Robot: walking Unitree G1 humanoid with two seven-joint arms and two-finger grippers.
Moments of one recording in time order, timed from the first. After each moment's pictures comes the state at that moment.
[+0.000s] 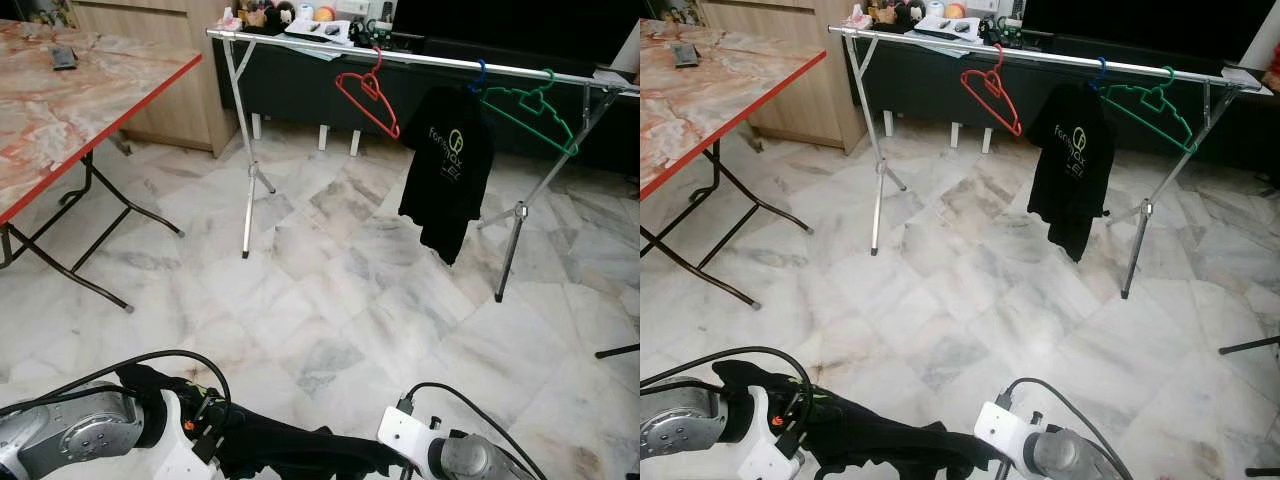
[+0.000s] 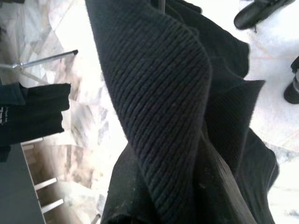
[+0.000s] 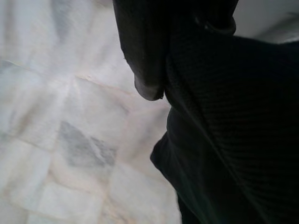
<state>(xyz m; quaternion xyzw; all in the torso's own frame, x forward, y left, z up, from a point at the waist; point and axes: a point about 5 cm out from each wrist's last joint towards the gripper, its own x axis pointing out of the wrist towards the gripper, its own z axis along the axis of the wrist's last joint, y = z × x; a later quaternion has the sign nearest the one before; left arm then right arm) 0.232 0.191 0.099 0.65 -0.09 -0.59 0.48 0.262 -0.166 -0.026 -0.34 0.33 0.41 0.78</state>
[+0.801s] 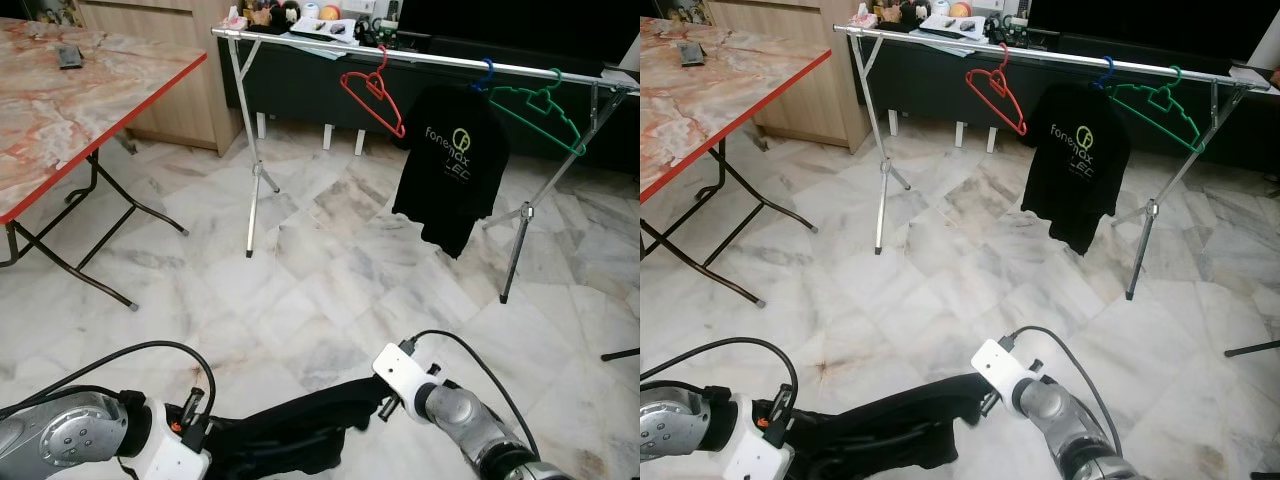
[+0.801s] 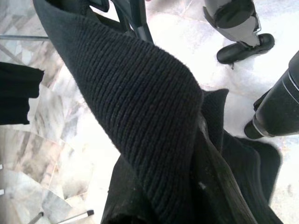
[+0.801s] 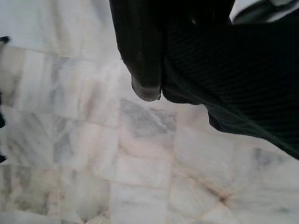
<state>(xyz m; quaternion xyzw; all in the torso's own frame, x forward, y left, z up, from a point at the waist) 0.223 0.200 0.106 0.57 -0.01 -0.61 0.55 0.319 -0.149 0.021 -0.33 0.26 0.29 0.86</state>
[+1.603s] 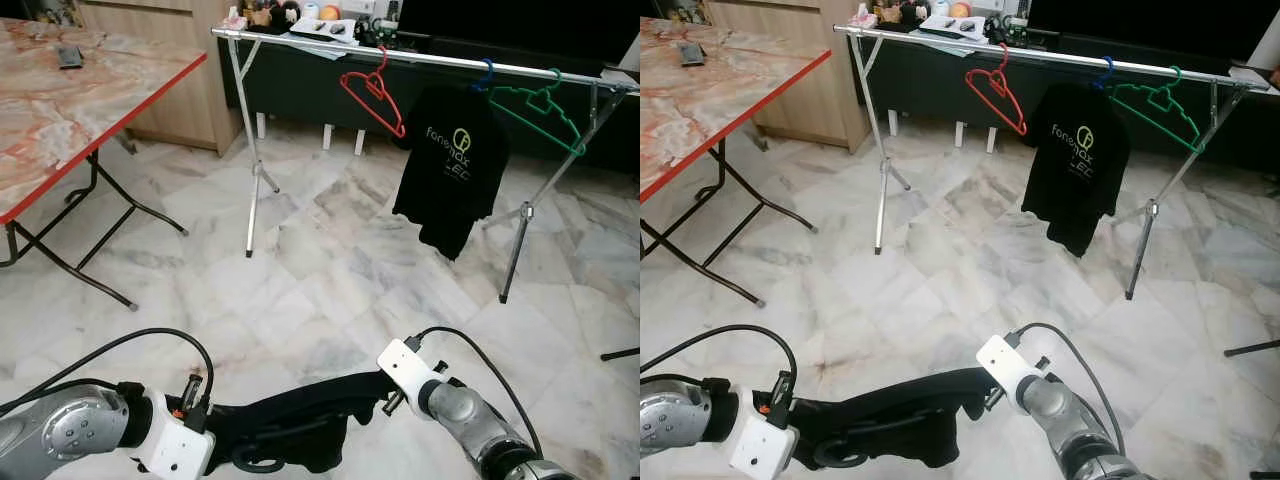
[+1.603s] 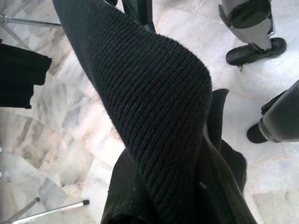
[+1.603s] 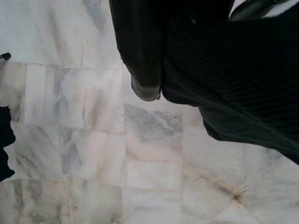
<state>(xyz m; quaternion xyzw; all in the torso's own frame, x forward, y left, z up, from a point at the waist) 0.226 0.202 0.106 0.56 0.00 -0.59 0.58 0.319 -0.154 0.019 -0.30 0.27 0.26 0.88</state>
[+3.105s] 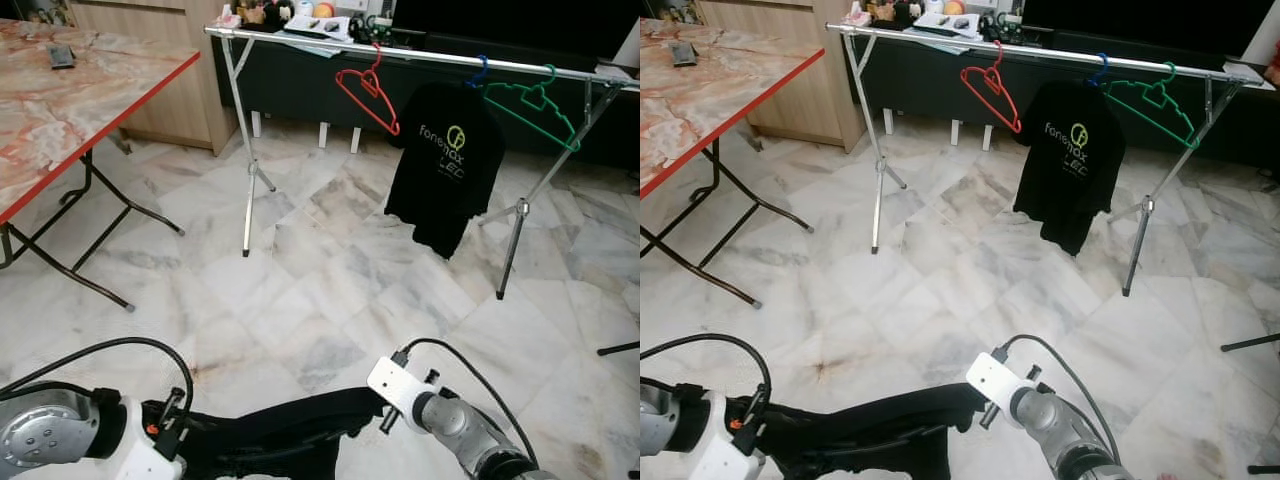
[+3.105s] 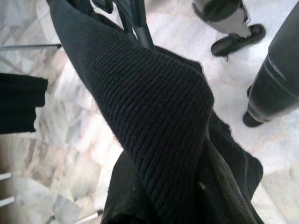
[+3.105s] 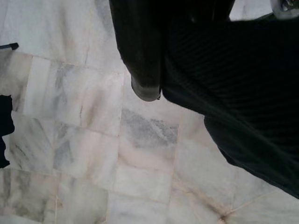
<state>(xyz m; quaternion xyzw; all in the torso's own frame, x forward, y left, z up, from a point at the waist) 0.211 0.226 0.120 0.59 -0.01 -0.61 0.52 0.308 -0.148 0.007 -0.36 0.27 0.29 0.85</state>
